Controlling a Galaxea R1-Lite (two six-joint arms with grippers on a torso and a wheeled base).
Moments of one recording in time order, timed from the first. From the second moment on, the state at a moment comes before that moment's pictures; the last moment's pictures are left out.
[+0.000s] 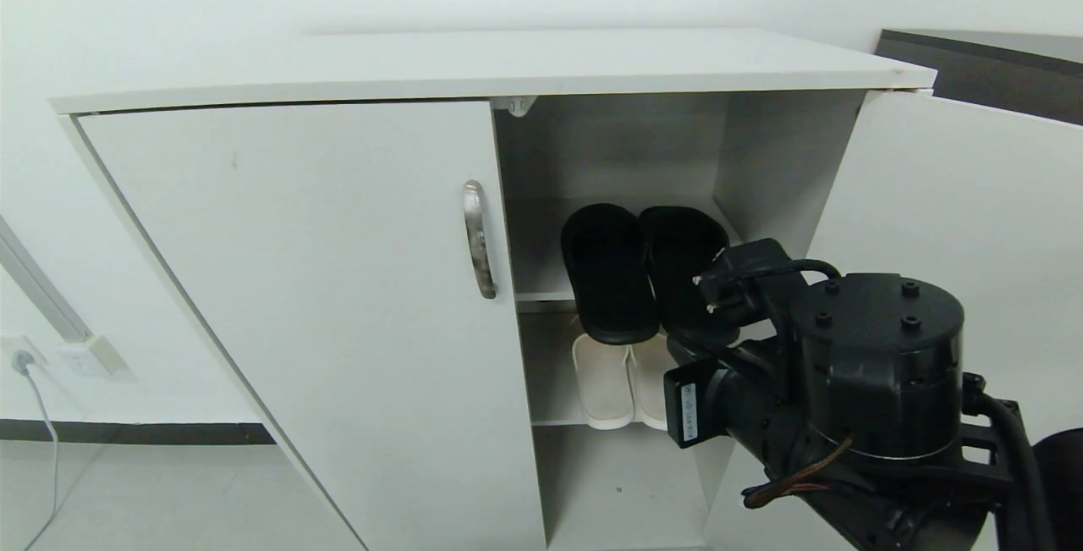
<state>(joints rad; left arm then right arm) 0.00 0.00 0.00 0.00 0.03 -0.08 0.99 1.65 -0.80 -0.57 -0.61 0.17</state>
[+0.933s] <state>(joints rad) 0.00 0.00 0.00 0.00 0.03 -0.08 0.98 1.67 -0.79 -0.57 -0.60 0.18</state>
